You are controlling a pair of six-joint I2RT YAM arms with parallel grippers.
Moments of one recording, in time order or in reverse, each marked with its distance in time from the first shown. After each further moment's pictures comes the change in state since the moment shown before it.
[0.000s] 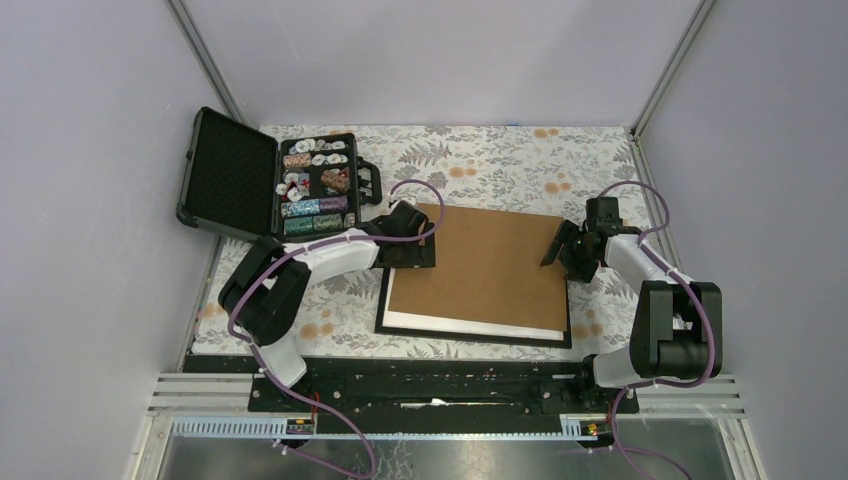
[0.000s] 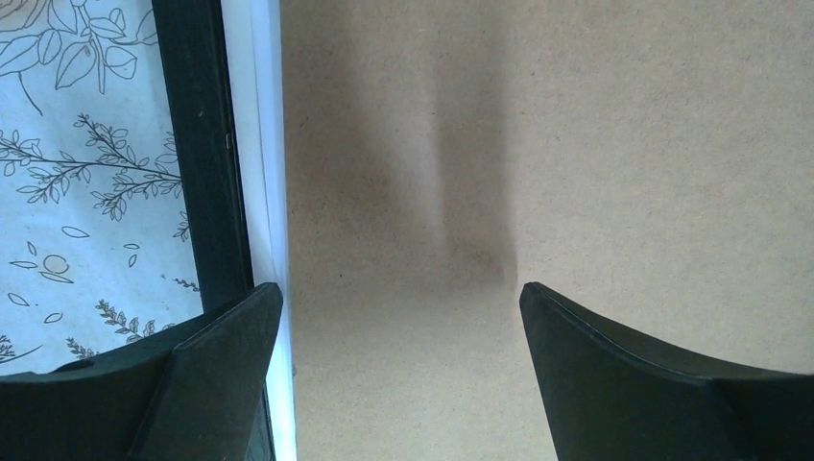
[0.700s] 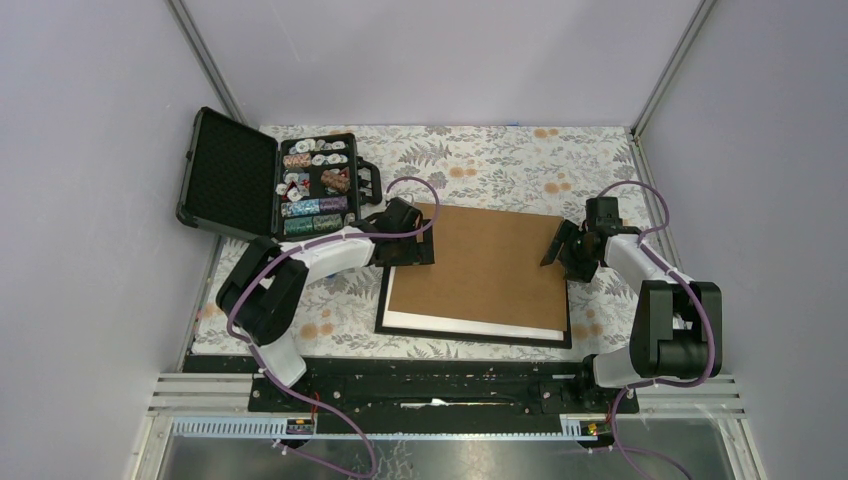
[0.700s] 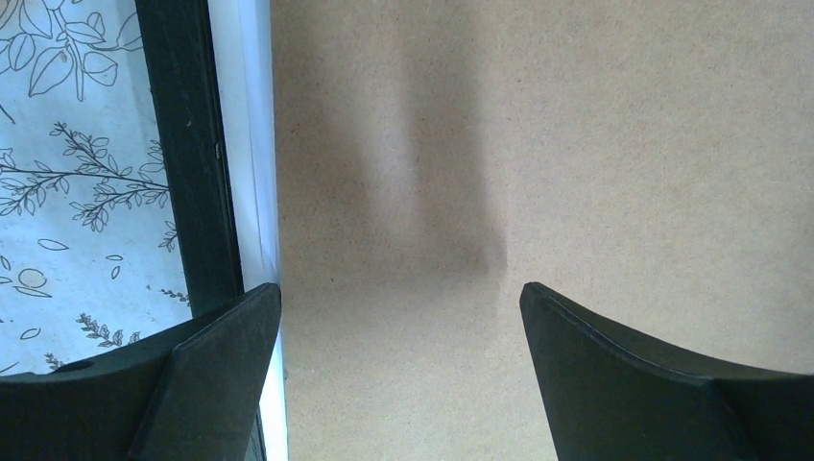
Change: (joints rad) left arm 0.034 -0.002 -0.002 0.023 0.079 -0.009; right arm 0.001 0.003 0.000 0.004 0.000 -0.002
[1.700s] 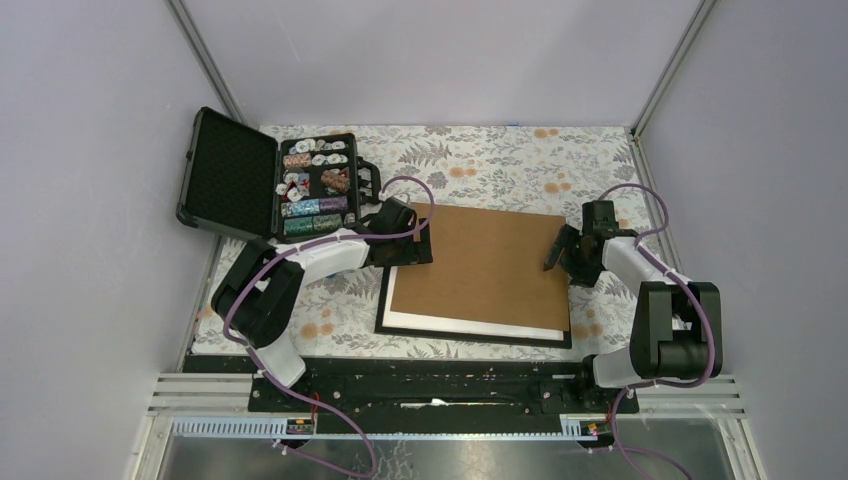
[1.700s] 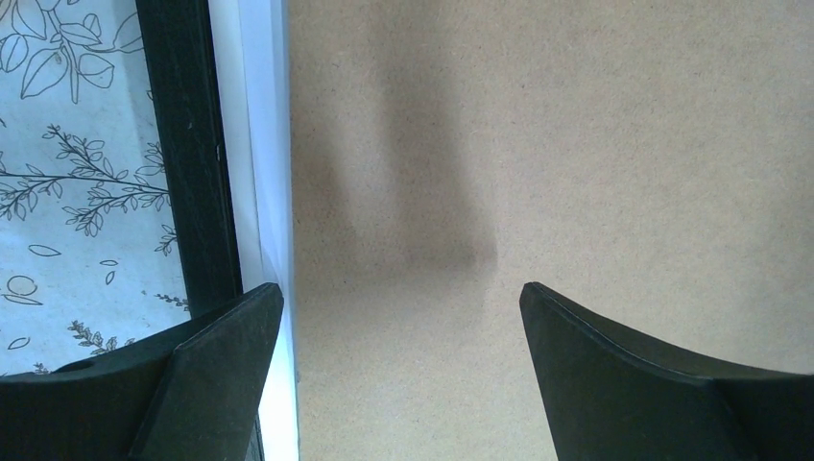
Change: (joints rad) left arm 0.029 -0.025 -0.039 0.047 0.045 -0.008; right arm 0.019 -0.007 -0.024 -0.006 0.104 0.000
